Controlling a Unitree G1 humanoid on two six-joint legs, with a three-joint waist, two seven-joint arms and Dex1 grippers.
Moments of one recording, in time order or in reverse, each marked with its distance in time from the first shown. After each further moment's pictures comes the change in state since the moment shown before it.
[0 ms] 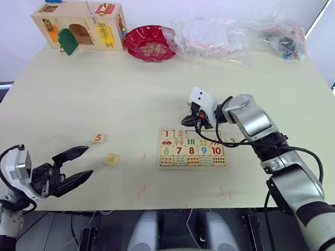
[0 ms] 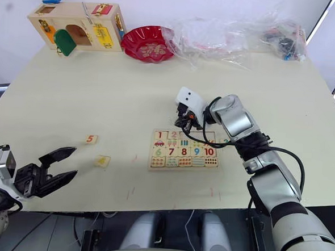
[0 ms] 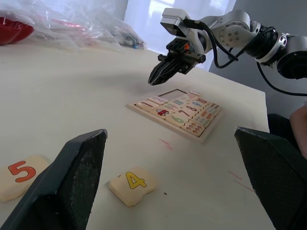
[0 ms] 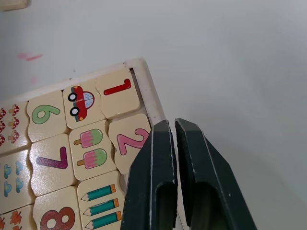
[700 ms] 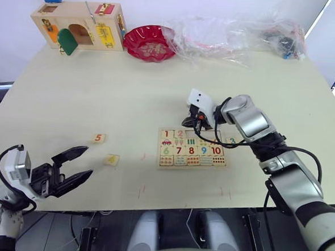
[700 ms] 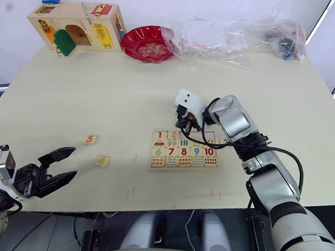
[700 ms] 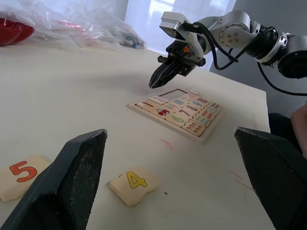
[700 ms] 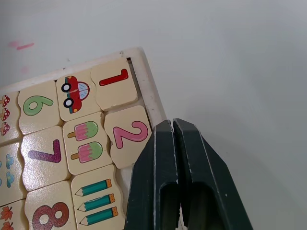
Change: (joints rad) left arm 0.001 0.000 0.000 0.001 0.000 -0.009 0.000; right arm 0.000 0.010 0.015 0.009 -0.037 -0.008 0.003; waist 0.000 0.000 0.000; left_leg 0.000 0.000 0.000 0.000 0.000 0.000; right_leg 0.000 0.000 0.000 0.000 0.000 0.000
